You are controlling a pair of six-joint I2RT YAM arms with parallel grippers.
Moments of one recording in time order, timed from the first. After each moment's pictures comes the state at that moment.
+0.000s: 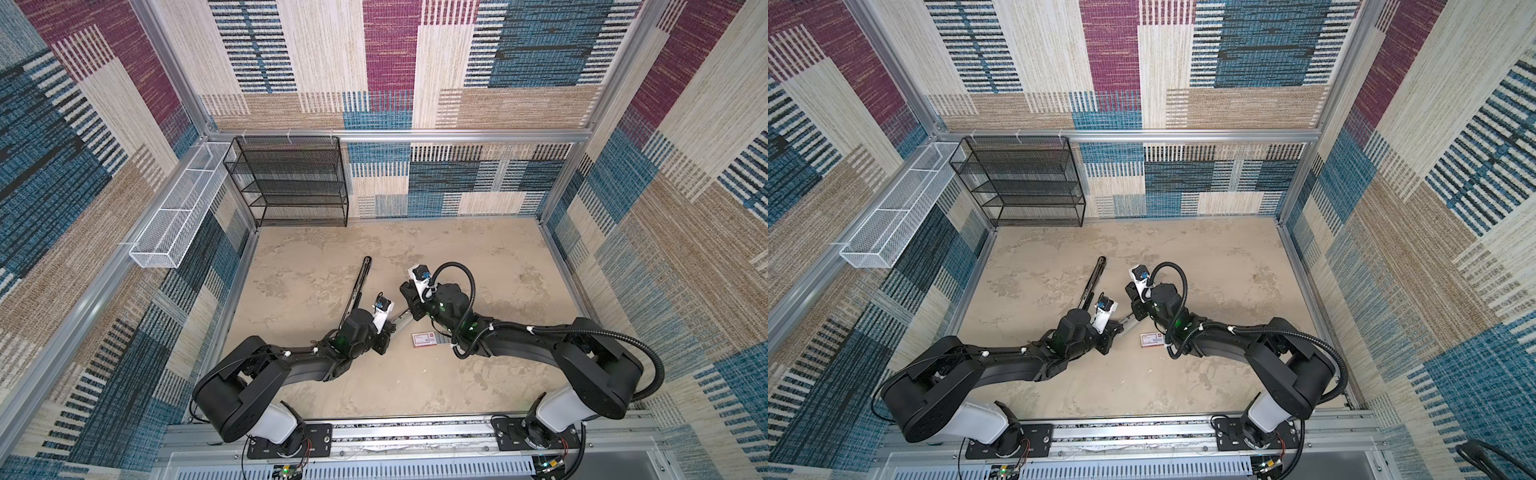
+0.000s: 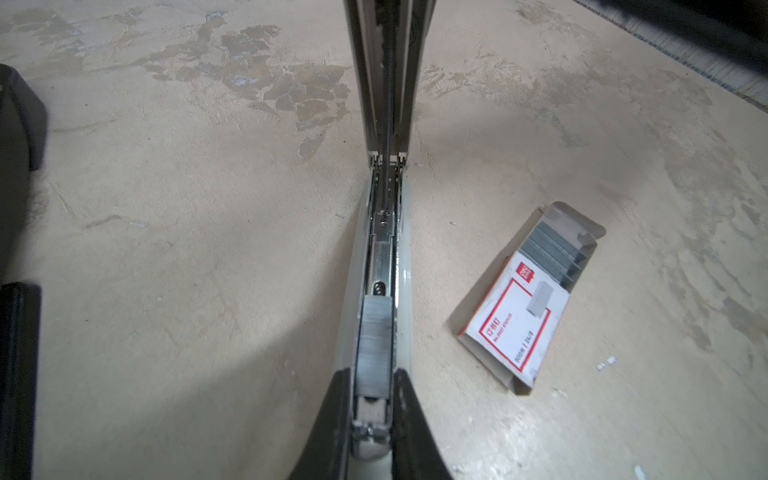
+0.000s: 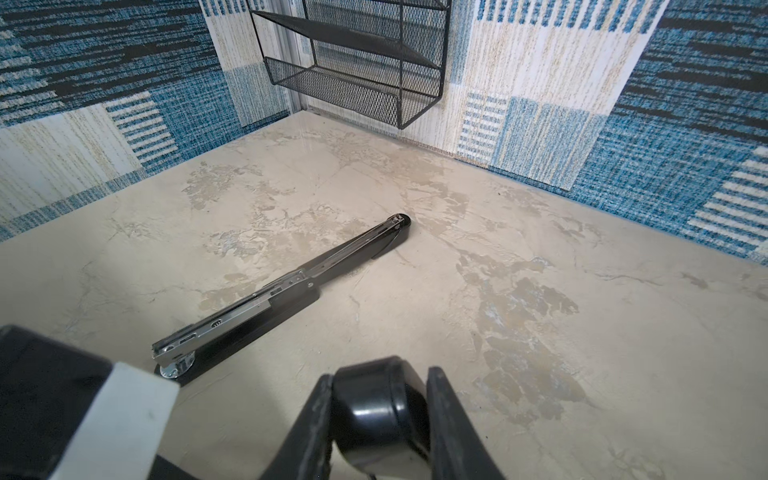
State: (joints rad) left arm -0.72 1.48 0.43 0.51 0.07 -0.13; right arm 0.79 1.56 0.71 0.57 0.10 0.06
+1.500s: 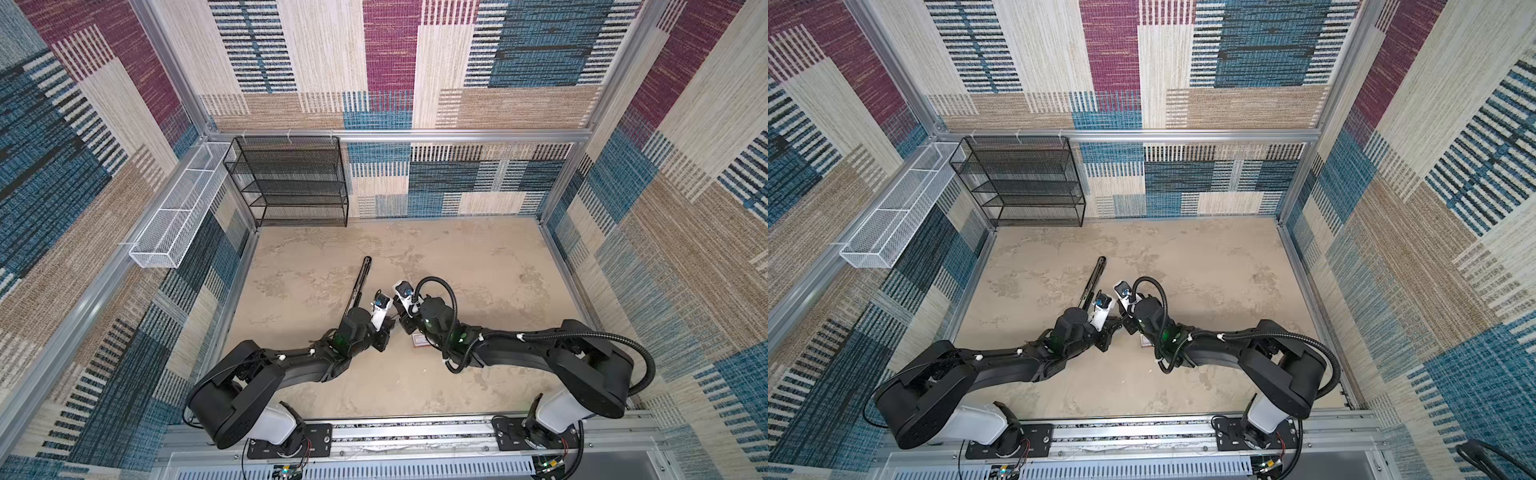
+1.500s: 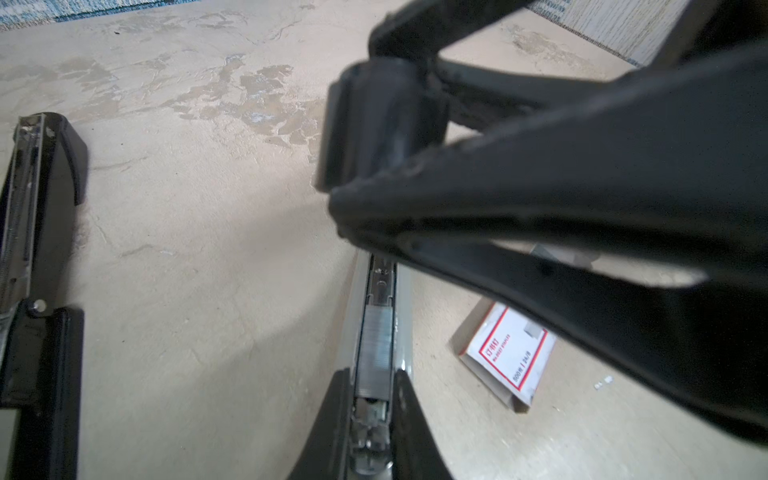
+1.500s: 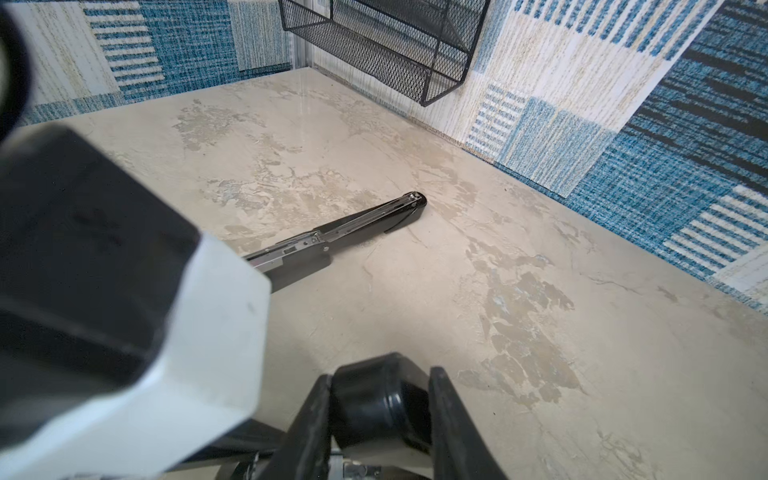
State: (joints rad) left arm -0.72 1.44 0.43 0.52 0.05 -0.11; right arm 0.93 1.59 0.72 0.52 0.28 -0.06
